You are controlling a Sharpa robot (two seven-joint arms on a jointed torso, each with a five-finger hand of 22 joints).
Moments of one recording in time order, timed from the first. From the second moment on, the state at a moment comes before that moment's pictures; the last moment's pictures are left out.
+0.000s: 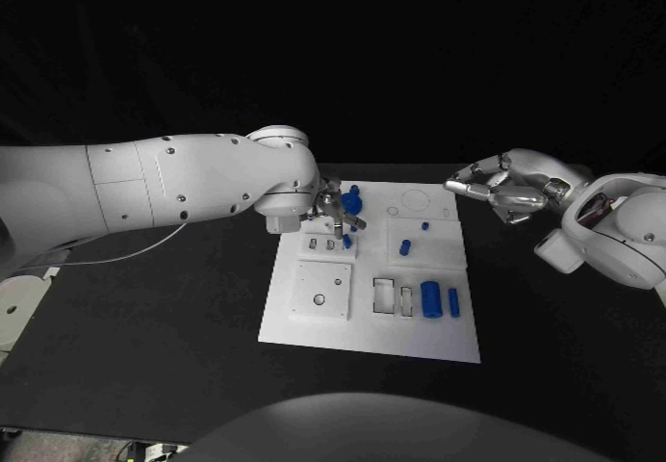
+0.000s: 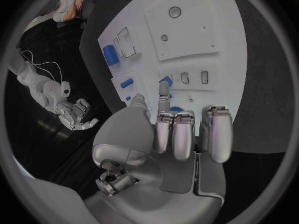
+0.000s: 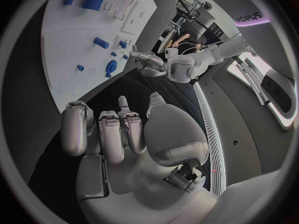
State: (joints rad) left arm 1.45 -0.66 -0.22 1.48 -0.91 0.13 -0.69; left_hand 1.09 0.13 -0.29 0.29 0.37 1.13 0.04 0.34 0.21 1.46 -0.02 1.57 1.31 1.47 -0.07 1.57 1.31 0.05 1.47 0.05 1.51 1.31; right arm 1.42 -0.96 -0.22 1.65 -0.82 -0.18 0.05; right_hand 1.10 0.13 -0.17 0.29 0.26 0.70 0.14 0.22 0.35 1.46 0.06 1.57 1.31 1.46 0.02 1.57 1.31 0.05 1.36 0.13 1.39 1.31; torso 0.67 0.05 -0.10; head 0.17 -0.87
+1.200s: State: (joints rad) left arm 1.40 -0.62 -0.22 1.40 -0.94 0.13 -0.70; left_hand 1.12 0.13 -0.29 0.29 0.40 1.12 0.04 0.34 0.30 1.46 -0.03 1.57 1.31 1.46 -0.08 1.57 1.31 0.05 1.47 0.04 1.51 1.31; right arm 1.41 -0.95 -0.22 1.62 -0.81 -0.14 0.02; right_hand 1.11 0.14 -0.17 0.29 0.28 0.70 0.14 0.22 0.35 1.46 0.06 1.57 1.31 1.46 0.02 1.57 1.31 0.05 1.35 0.13 1.38 1.31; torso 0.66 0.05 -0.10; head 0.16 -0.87
